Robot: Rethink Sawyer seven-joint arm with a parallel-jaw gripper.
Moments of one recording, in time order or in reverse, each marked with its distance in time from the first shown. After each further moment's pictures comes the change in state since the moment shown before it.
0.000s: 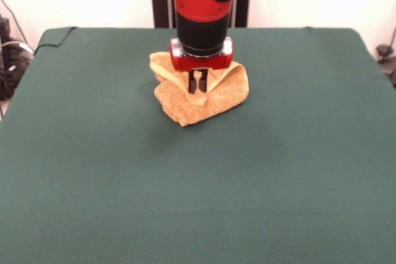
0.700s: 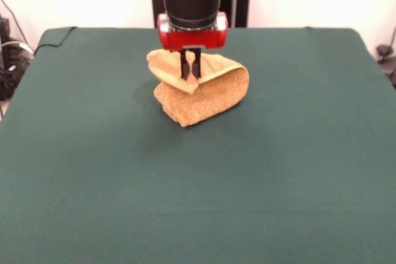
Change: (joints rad) arm -0.067 -0.135 0.064 0.046 -0.001 0.021 0.000
